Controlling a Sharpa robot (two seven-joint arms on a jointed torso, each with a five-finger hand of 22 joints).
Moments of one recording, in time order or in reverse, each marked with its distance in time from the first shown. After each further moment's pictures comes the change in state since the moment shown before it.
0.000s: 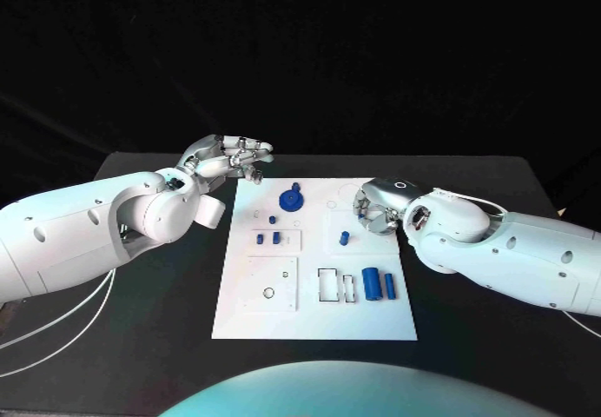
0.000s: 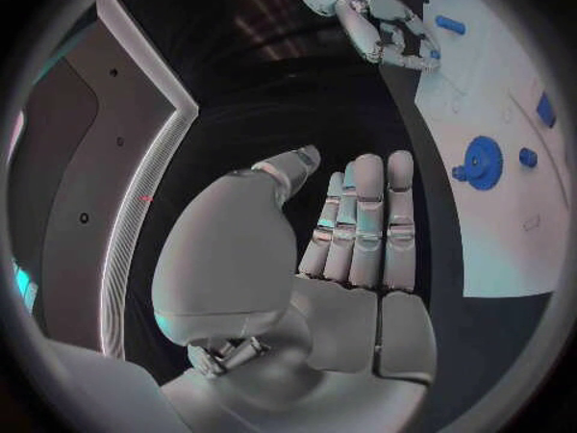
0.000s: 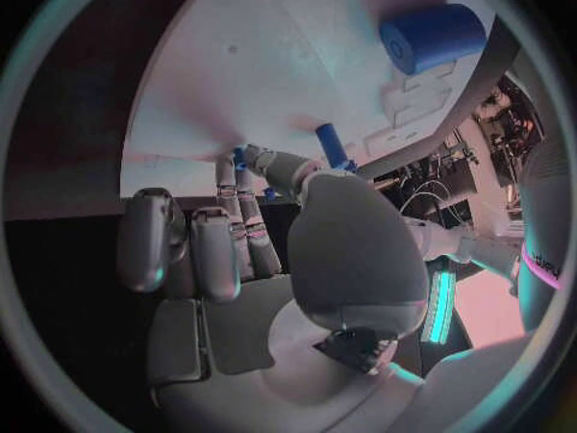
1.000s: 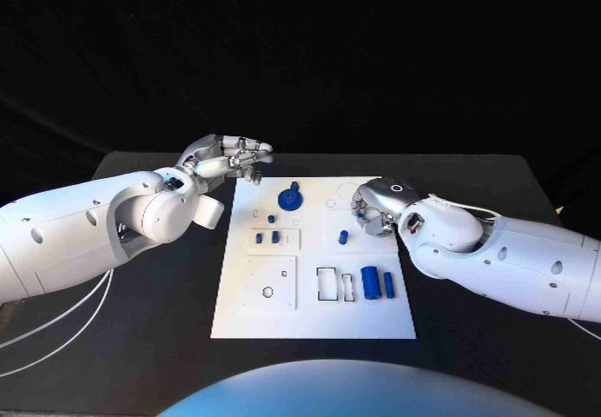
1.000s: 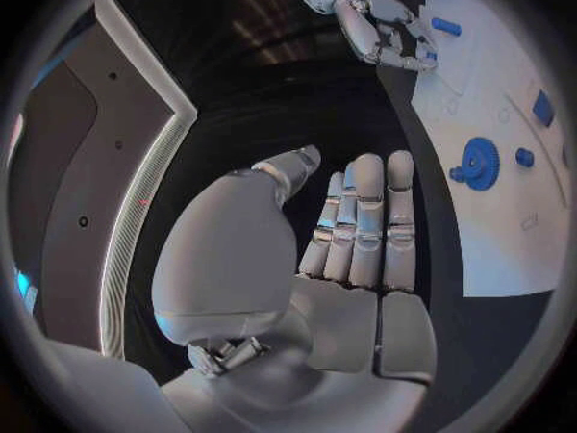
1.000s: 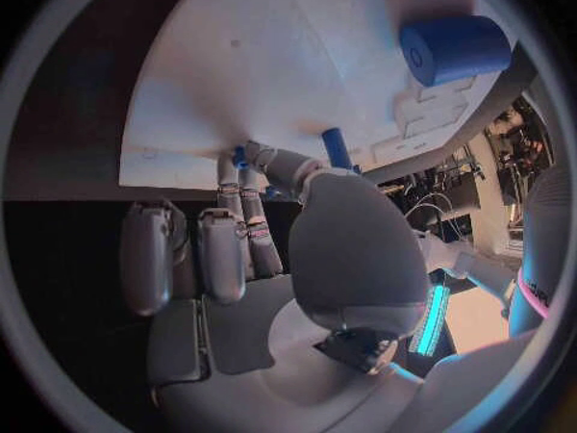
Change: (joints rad) left arm 0.000 0.000 0.000 0.004 -0.021 0.001 -0.011; left_hand 0.000 0.000 0.003 -0.003 0.000 -0.004 -0.004 0.000 0.000 -0.004 0.004 -0.001 0.000 0.000 0.000 -0.004 -0.002 0.000 0.000 0.000 -0.004 -0.002; right arm -0.024 0.006 -0.005 0.012 -0.104 -0.062 -0.067; right_hand 0.030 0.021 0.010 -0.024 -0.026 0.063 -0.034 0.028 0.043 0.057 -0.007 0.018 0.042 0.000 -0.039 0.014 0.025 -0.016 0.046 -0.032 0.079 0.000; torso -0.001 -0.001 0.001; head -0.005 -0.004
